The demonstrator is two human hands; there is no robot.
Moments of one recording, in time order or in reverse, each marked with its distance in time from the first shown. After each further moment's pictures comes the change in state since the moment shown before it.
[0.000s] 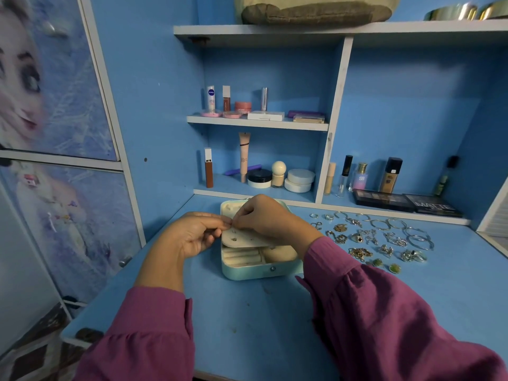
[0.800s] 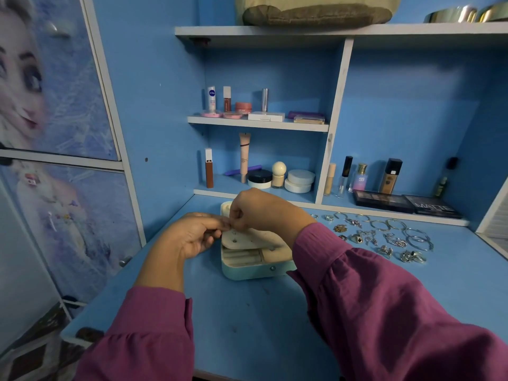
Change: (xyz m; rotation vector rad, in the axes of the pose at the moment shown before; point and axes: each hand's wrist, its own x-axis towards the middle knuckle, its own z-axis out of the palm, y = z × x) left_hand 0.001 -0.002 -0.001 0.046 0.006 -0.003; right_hand 0.016 -0.018 -0.005 -0.549 -0.088 -0.213
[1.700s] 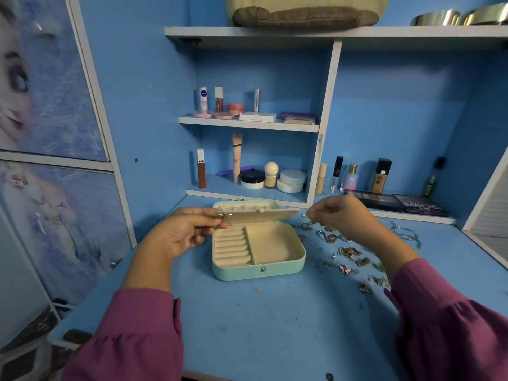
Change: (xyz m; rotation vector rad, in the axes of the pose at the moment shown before) left_hand -0.002 0.002 -0.005 0.033 -0.090 0.112; right_hand -0.108 0.119 -0.005 0.604 0.369 0.354
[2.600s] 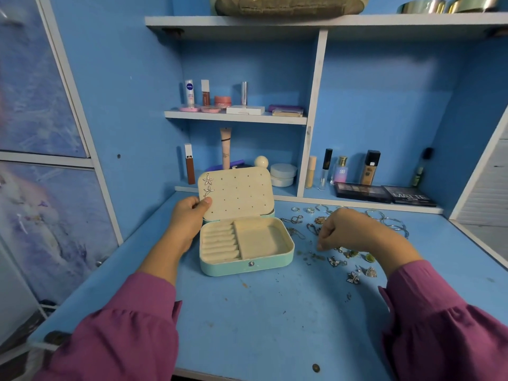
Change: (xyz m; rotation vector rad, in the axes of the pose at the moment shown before) left_hand 0.045 -0.024 0.027 0.134 0.348 0.274; right_hand -0.019 0.014 -0.013 -0.478 -0.282 0.217
